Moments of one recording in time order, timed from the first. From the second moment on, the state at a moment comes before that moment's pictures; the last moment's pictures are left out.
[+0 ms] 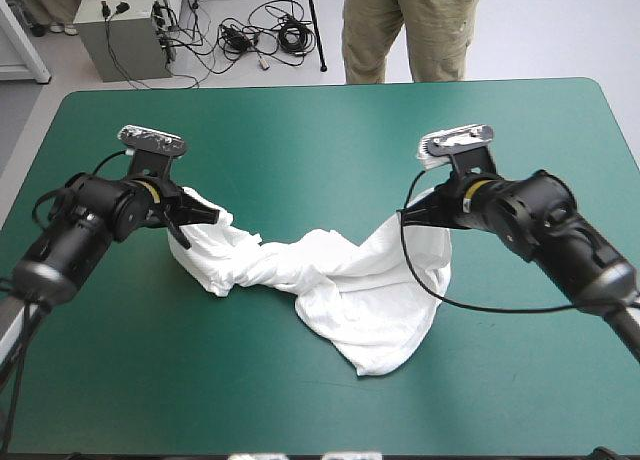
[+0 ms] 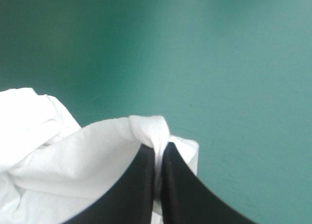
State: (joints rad) left arm -0.29 1.35 -1.20 0.19 0.83 -0.09; right arm 0.51 1.33 -1.25 -0.18 0.79 0.27
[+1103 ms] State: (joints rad) left arm -0.15 1.86 -1.54 -0.10 0.98 0.20; right arm 0.26 1.89 -1.66 0.07 0.93 0.07
